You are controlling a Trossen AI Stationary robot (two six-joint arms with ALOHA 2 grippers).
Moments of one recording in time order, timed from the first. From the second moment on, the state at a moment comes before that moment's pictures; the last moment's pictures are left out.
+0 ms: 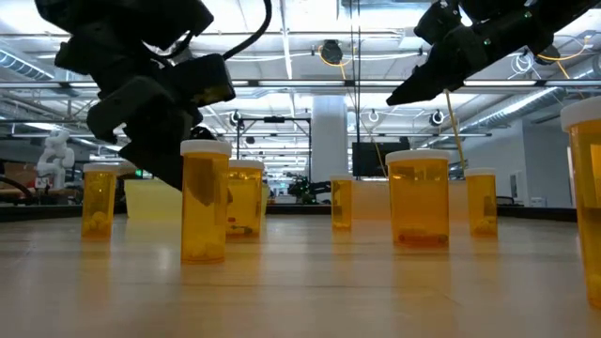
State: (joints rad) left arm -0.25 1.62 0.72 0.02 -0.14 -0.21; right arm -0.23 0.95 0.55 -0.06 -0.05 -0.15
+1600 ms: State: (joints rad) left arm -0.25 1.76 0.63 0.37 -0.16 -0.13; right arm -0.22 0.99 0.56 0.04 0.00 -0.01
